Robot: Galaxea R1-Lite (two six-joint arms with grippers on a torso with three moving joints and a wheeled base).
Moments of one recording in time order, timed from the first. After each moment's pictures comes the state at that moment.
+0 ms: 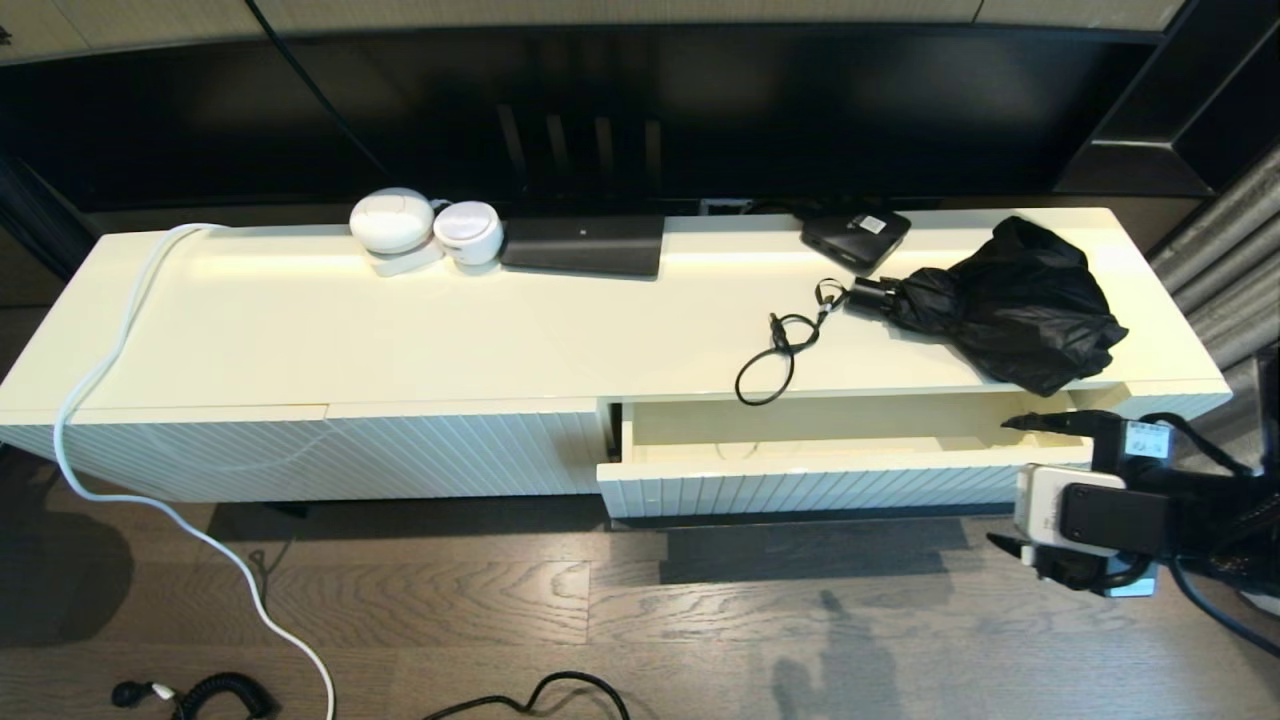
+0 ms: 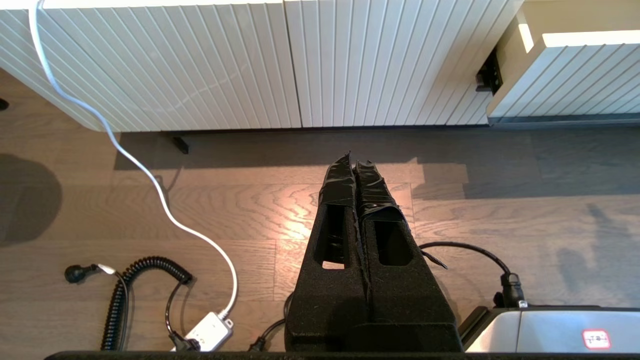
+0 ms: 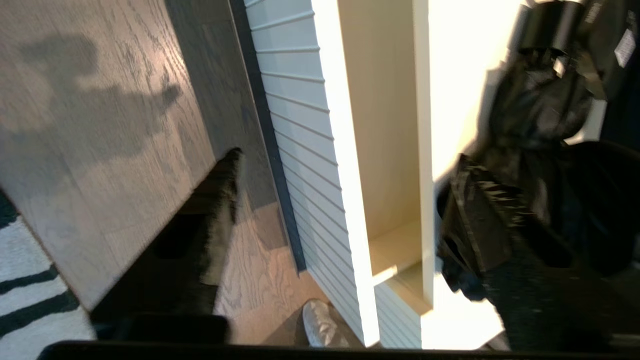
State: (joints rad) left arm 0.00 0.00 0.00 0.00 0.00 0.00; right arm 0.23 1.34 -0.67 -0.19 0.06 -1.26
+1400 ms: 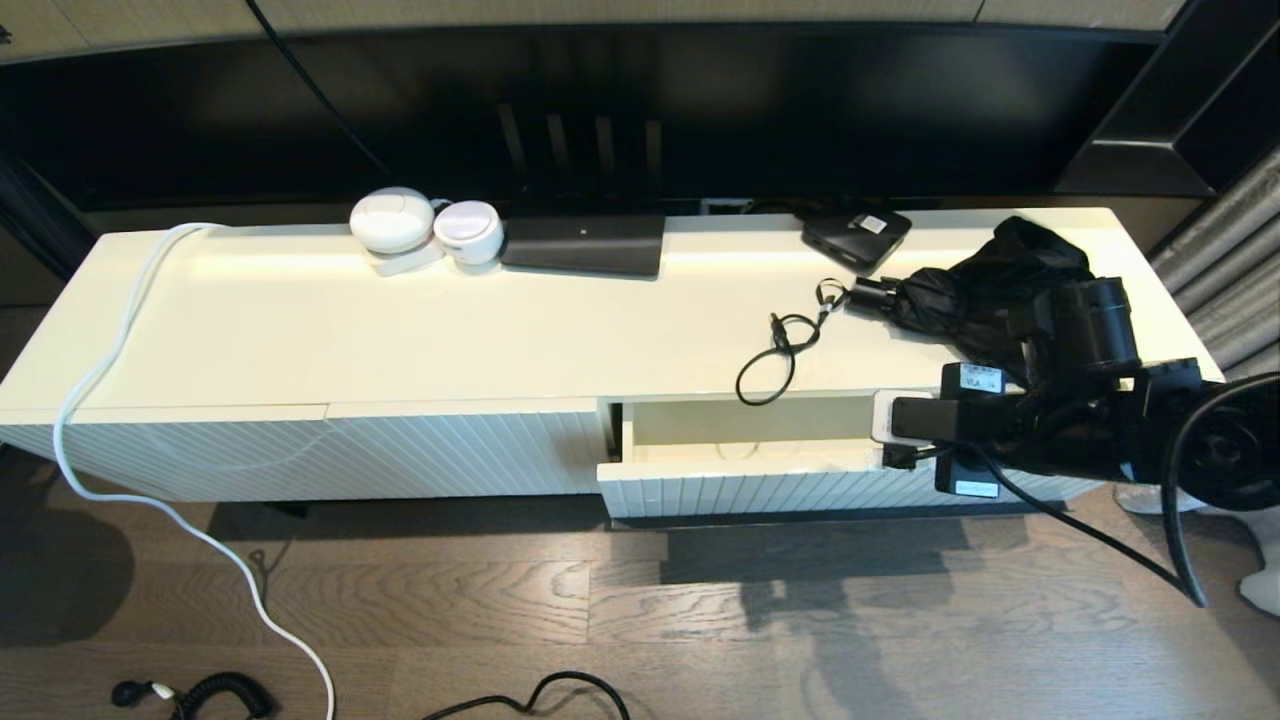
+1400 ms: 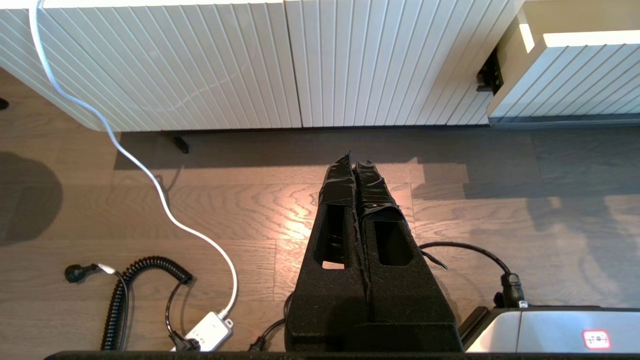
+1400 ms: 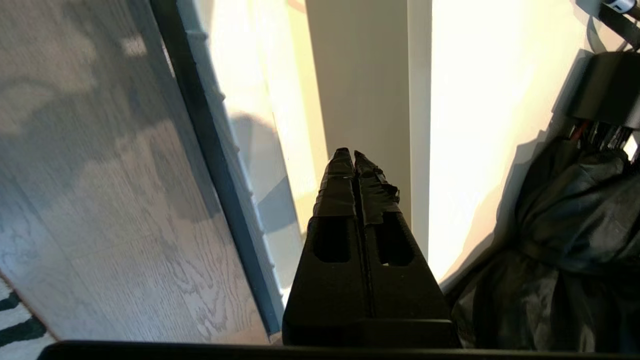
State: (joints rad) left arm 0.00 0.00 0.00 0.00 0.00 0.00; right arm 0.26 1.78 -1.04 -0.18 -0.01 -1.25
